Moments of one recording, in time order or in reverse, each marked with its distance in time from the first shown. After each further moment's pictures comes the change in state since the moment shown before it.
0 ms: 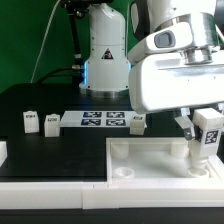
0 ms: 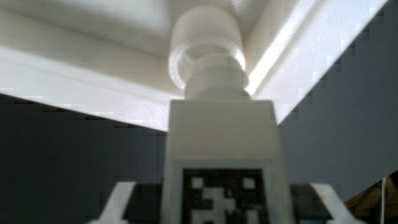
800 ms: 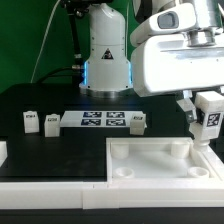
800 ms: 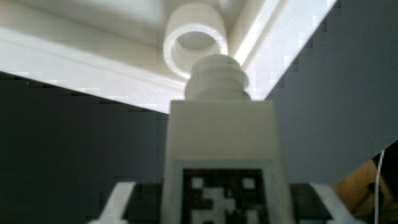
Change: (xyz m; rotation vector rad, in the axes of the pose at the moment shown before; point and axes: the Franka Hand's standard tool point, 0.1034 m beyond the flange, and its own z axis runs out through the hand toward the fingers) arm 0.008 -0.004 -0.025 0.005 -0.028 -0.002
